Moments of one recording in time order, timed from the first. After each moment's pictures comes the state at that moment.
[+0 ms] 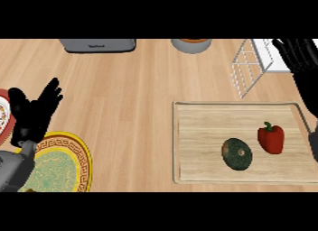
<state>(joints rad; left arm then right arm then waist) -0.25 0.54 -0.24 -1.32 0.40 0.29 0.19 -0.39 -0.43 -0.01 -1.63 -0.22 0.09 0.03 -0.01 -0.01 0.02</state>
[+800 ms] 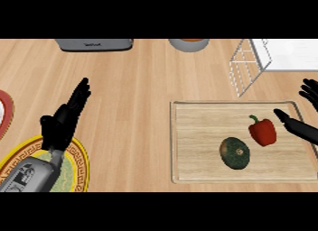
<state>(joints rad) -0.23 0.42 -0.35 -1.41 0.26 0.29 -0.01 -0.11 -0.35 -0.19 -1.44 -0.11 -0.17 -0.12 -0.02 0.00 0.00</state>
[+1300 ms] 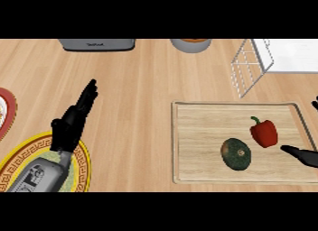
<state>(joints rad) -0.23 0.37 -0.35 -1.41 0.21 0.29 -0.01 0.02 -0.40 -0.22 -1.47 -0.20 0.05 -0.27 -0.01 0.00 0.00</state>
